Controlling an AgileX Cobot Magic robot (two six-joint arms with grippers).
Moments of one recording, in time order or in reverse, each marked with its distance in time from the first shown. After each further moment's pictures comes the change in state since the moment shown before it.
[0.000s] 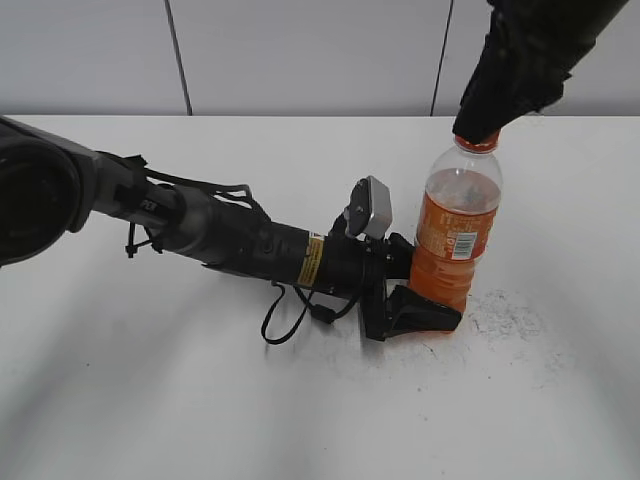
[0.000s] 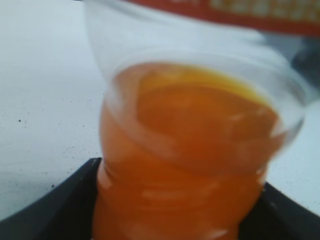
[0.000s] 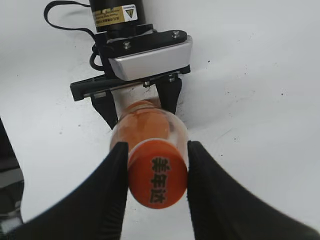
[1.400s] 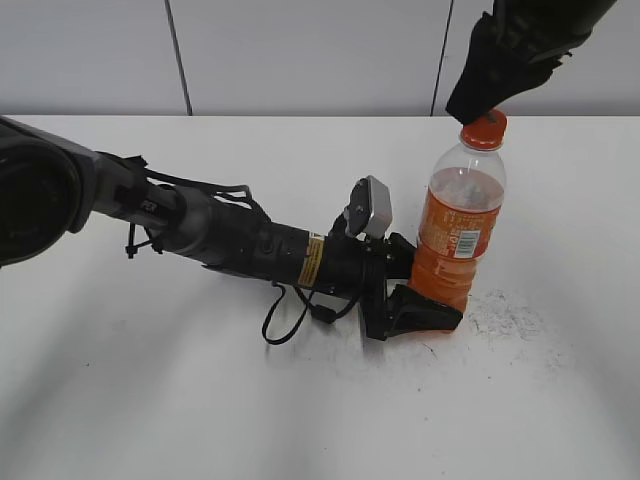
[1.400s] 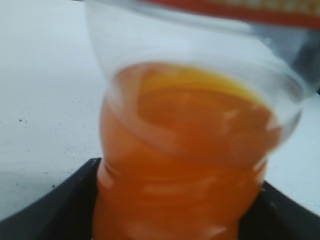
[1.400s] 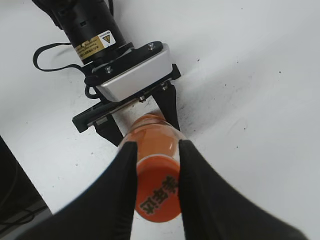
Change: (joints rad) left arm 0.000 0.000 0.002 -0.008 -0.001 -0.003; right arm 0.000 0.001 -0.014 -0.006 -0.019 0.255
